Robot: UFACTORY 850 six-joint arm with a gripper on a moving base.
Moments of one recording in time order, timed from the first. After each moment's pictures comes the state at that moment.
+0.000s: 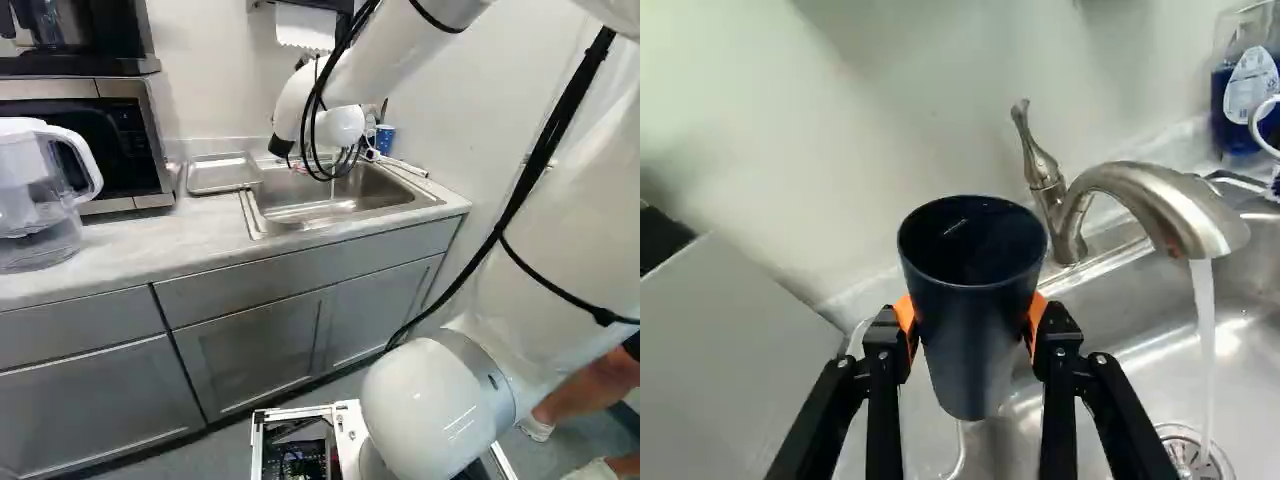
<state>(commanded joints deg) 17.1 4.6 -45.2 7.1 27.8 24.1</state>
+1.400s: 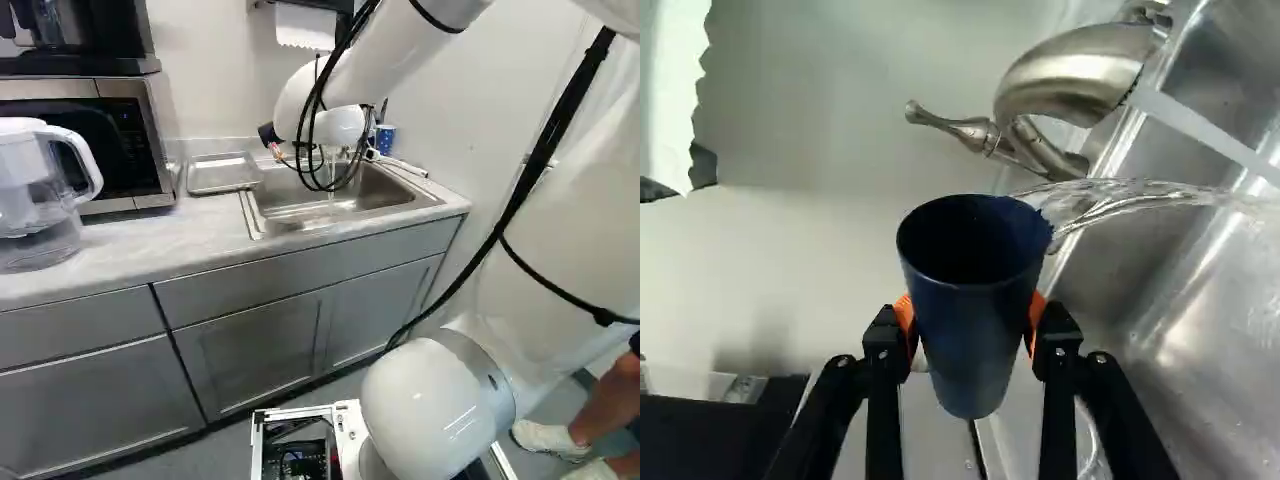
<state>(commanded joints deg) 17.1 4.6 -45.2 7.1 27.8 66.3</state>
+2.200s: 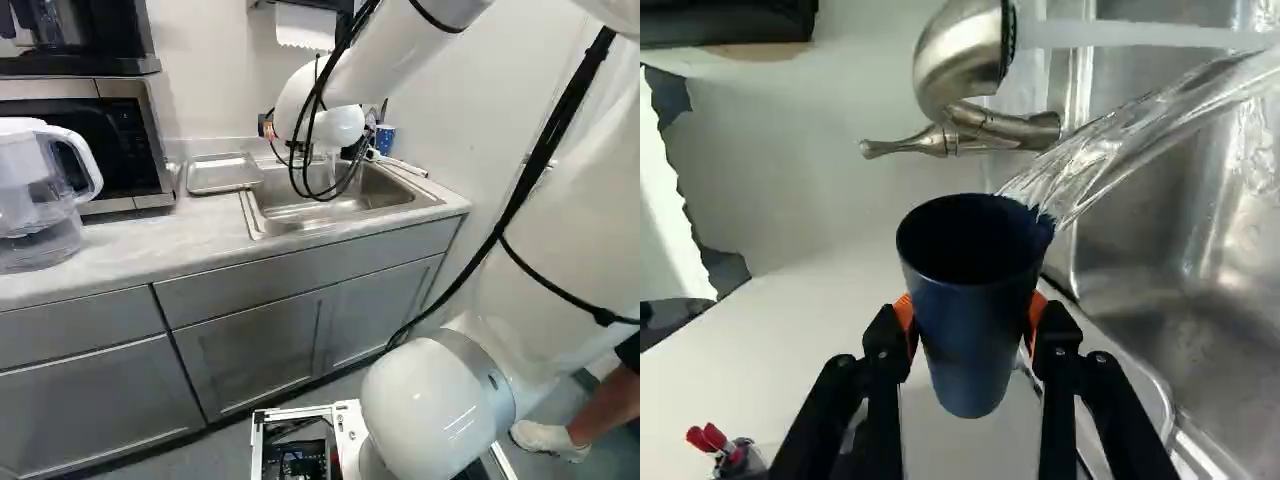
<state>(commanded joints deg) 17.1 4.6 -45.2 7.1 27.8 90.4</state>
